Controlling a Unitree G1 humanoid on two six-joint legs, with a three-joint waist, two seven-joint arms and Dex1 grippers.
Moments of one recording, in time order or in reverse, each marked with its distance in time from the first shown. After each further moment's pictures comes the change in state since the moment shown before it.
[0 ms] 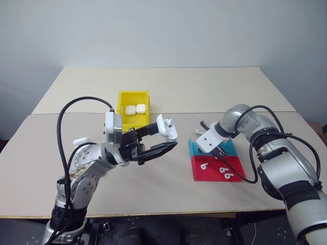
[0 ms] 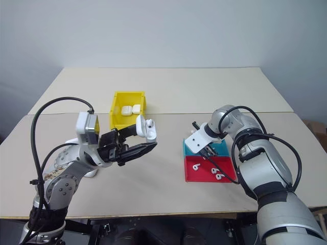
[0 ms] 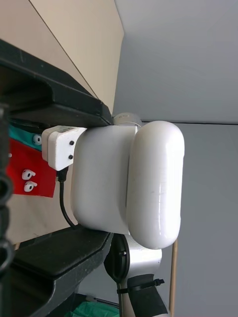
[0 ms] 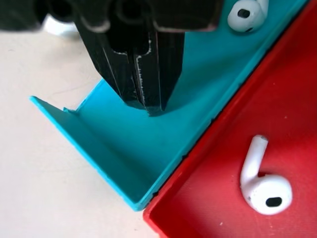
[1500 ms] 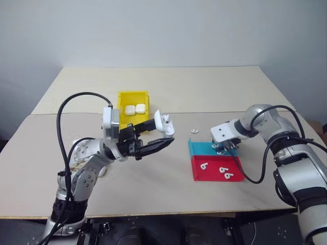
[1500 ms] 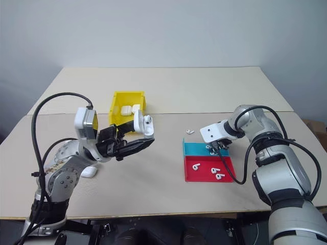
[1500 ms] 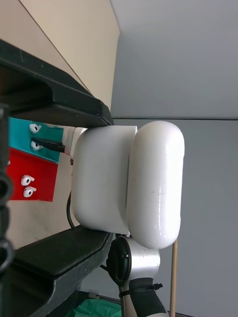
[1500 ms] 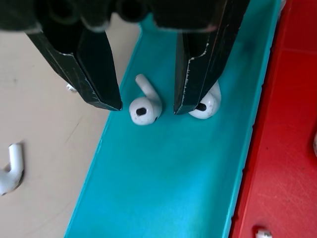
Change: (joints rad) left arm -0.036 0.002 0.014 0.086 0.010 -0.022 -0.063; right arm 0.073 -0.130 -0.081 -0.075 0.043 0.303 0.019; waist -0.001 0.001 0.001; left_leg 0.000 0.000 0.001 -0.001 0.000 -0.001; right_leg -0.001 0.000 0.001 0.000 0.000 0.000
